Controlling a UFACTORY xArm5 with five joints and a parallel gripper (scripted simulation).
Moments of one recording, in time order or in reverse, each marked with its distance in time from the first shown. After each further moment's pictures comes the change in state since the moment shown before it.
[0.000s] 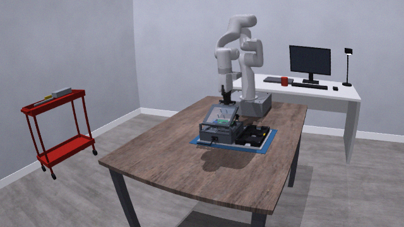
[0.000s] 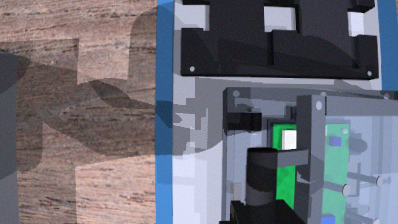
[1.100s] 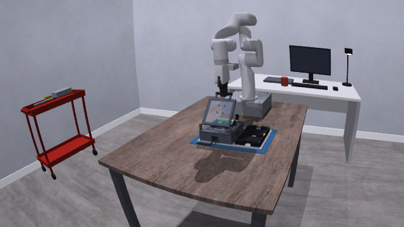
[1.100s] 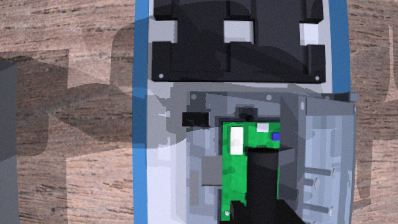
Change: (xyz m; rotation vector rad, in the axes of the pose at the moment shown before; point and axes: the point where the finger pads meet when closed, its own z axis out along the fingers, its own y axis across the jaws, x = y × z) arm 0.001 0.039 -0.054 0.000 0.000 0.000
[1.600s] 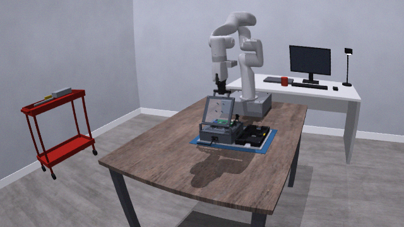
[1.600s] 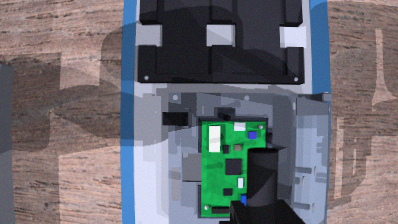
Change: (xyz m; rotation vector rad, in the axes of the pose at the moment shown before) arm 0.000 0.022 -0.018 0.001 0.000 0.000
